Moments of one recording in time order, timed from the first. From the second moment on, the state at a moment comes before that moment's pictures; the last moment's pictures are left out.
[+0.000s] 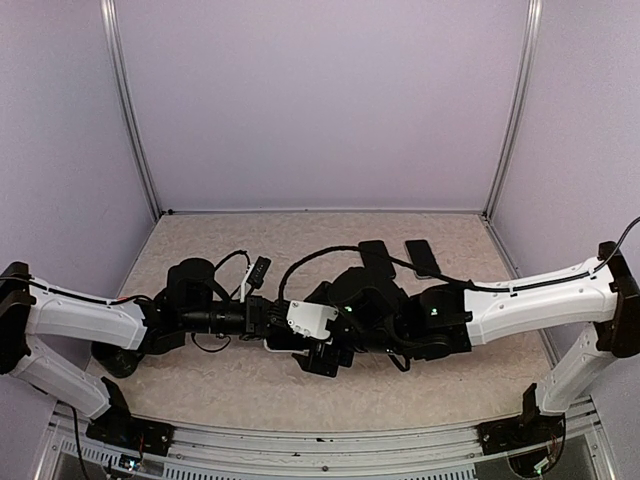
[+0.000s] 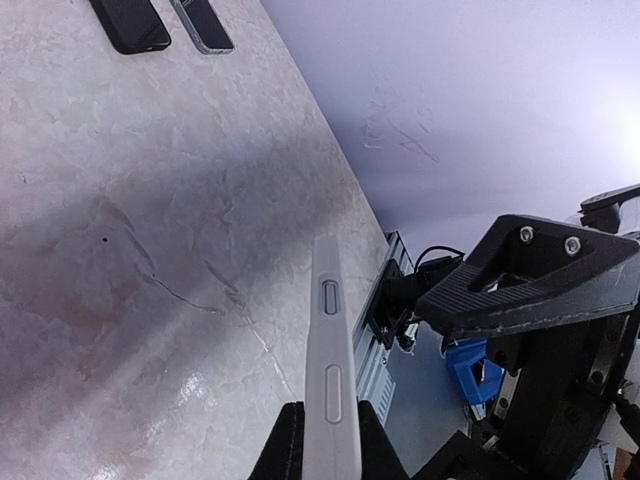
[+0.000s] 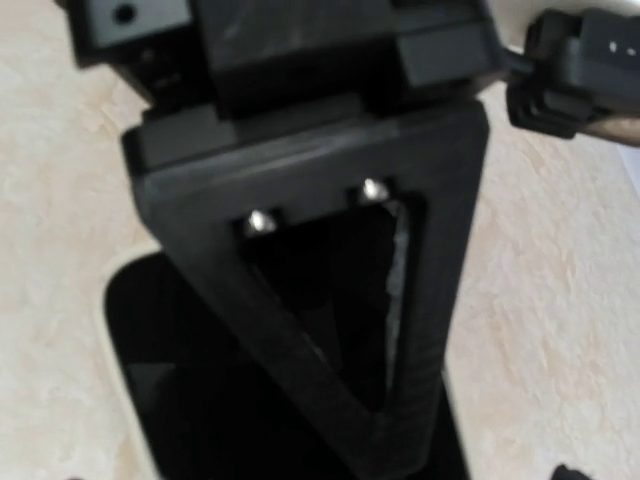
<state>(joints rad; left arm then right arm) -0.85 1.35 0.53 0.53 0.49 -0.87 1.32 1.58 1.13 -0.15 0.28 -0.37</state>
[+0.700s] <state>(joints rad) -0.84 1.35 0.53 0.53 0.49 -0.87 1.32 1.62 1.13 -0.15 0.36 -0.37</state>
